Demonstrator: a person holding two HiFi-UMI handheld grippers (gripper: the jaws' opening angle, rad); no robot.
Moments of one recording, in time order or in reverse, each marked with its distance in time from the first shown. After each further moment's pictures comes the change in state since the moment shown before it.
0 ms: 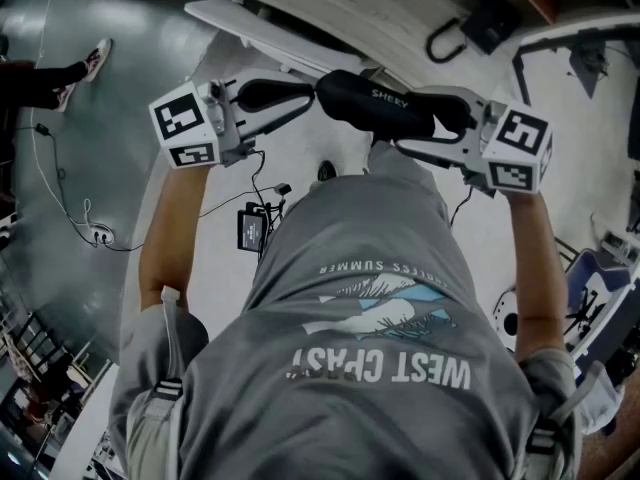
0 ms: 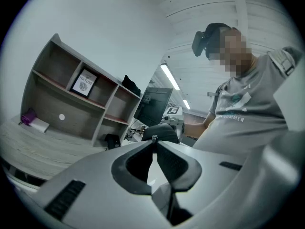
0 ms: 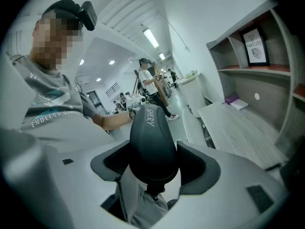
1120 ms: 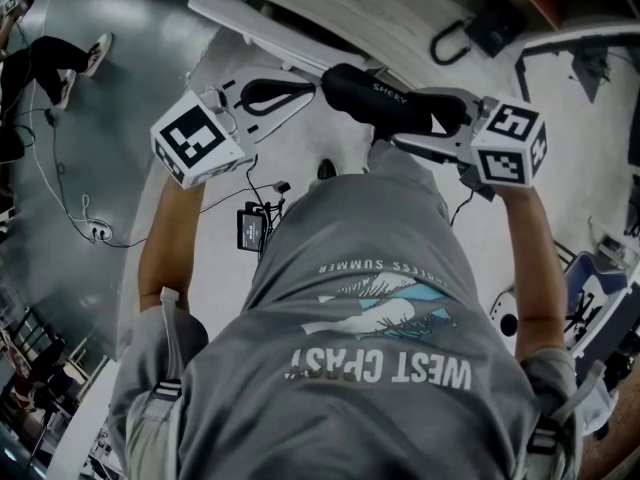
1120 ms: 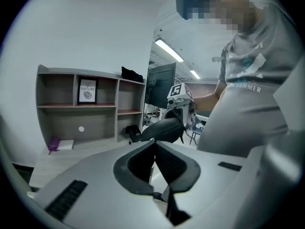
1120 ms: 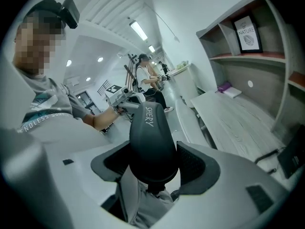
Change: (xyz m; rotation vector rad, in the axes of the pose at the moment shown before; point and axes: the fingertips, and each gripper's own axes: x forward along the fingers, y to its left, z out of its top) left arm -0.003 0.011 -0.007 0.248 0.256 0.212; right arm 0.014 -0.018 -0.008 0.121 0.078 -0.053
